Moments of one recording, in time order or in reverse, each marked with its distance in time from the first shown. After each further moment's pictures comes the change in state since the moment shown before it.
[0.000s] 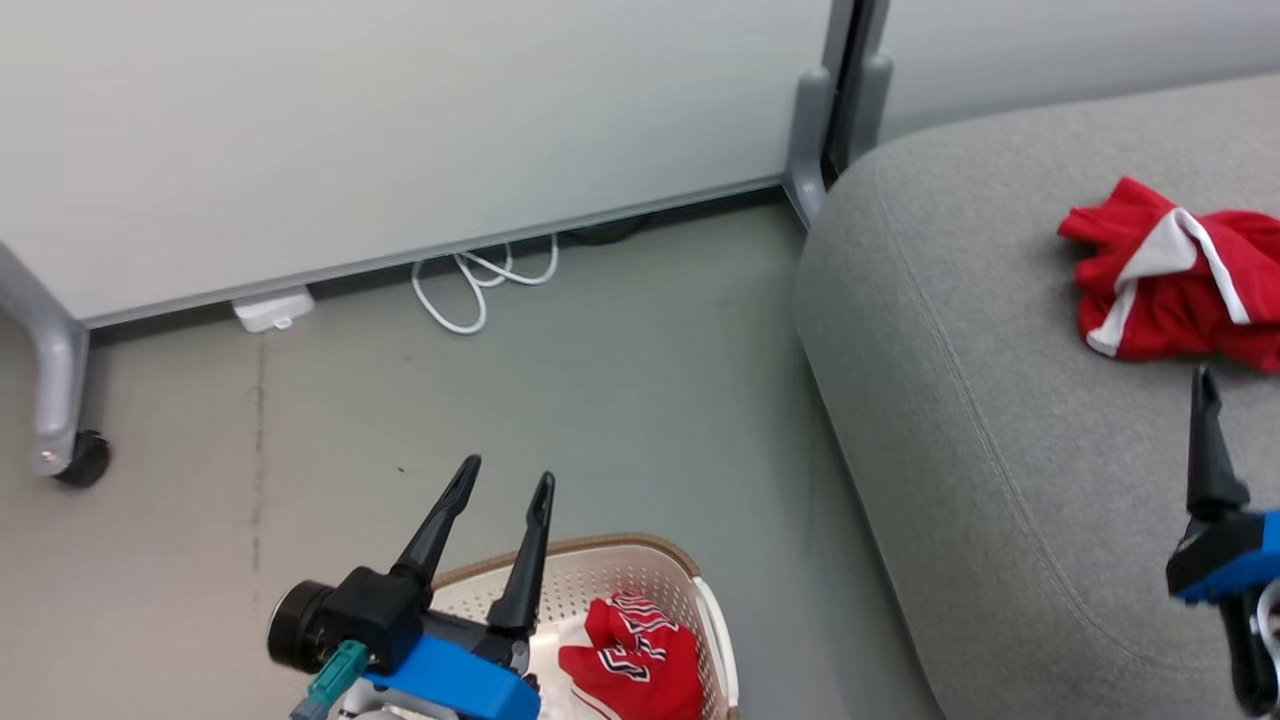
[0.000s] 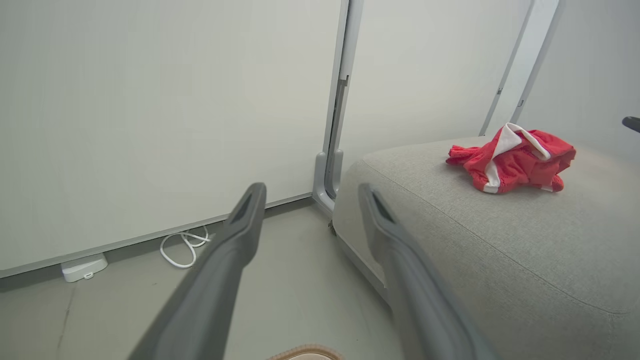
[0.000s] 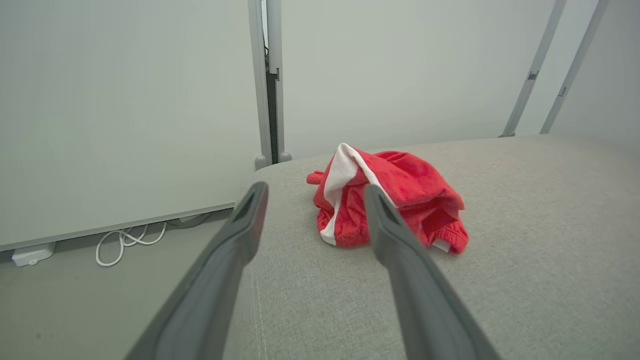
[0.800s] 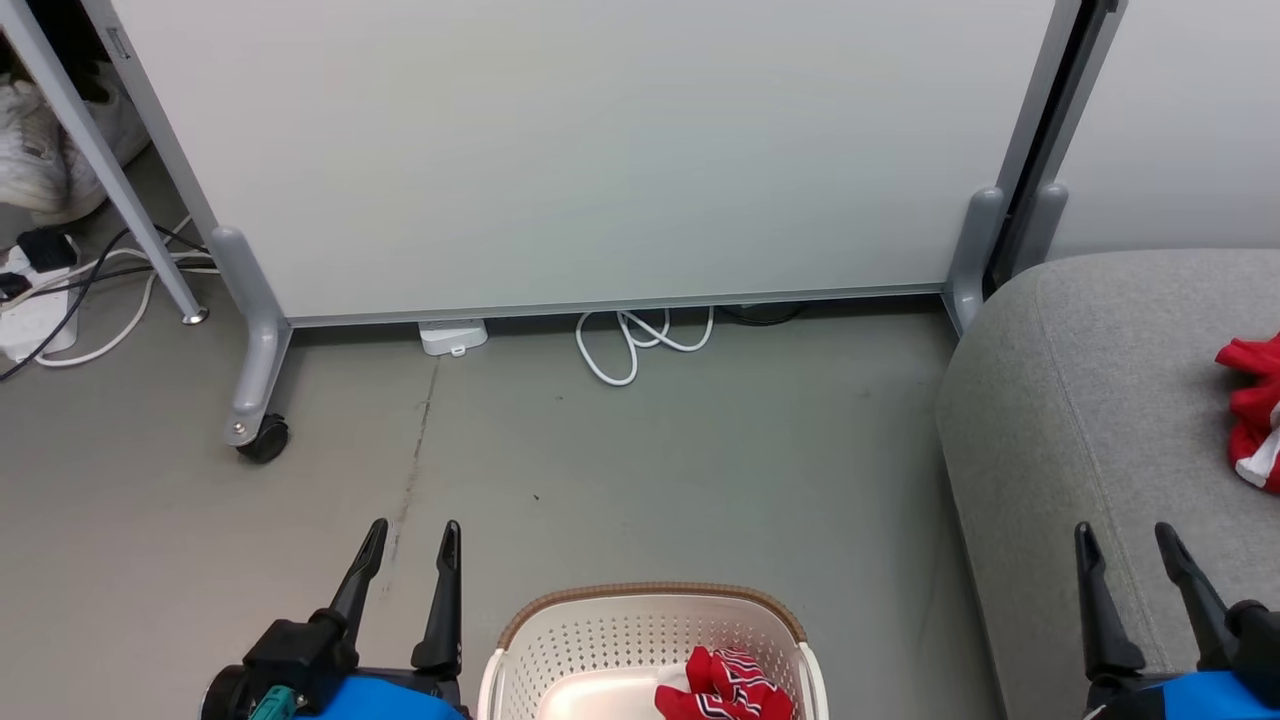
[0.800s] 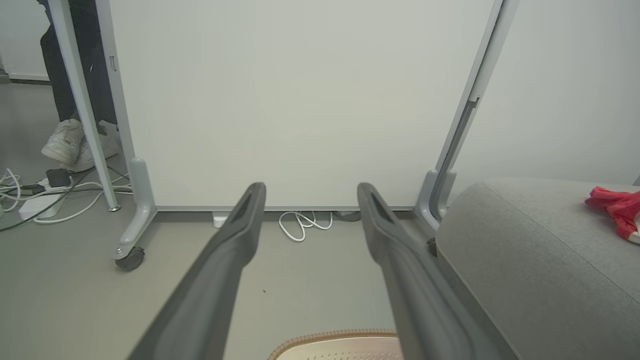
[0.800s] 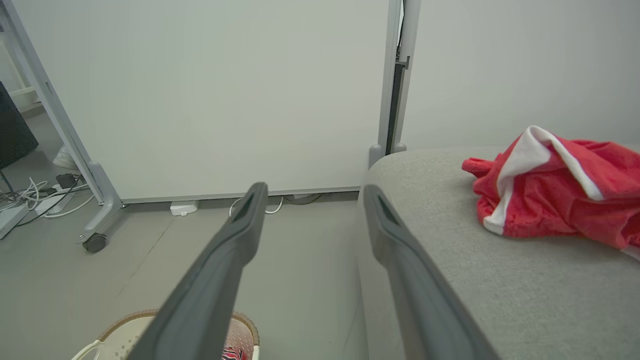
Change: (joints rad) left arm 0.097 -0.035 0.185 0.063 0.013 0.000 0.000; right arm 0.349 0.131 0.109 -0.280 0.009 0.000 0.035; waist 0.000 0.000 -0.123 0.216
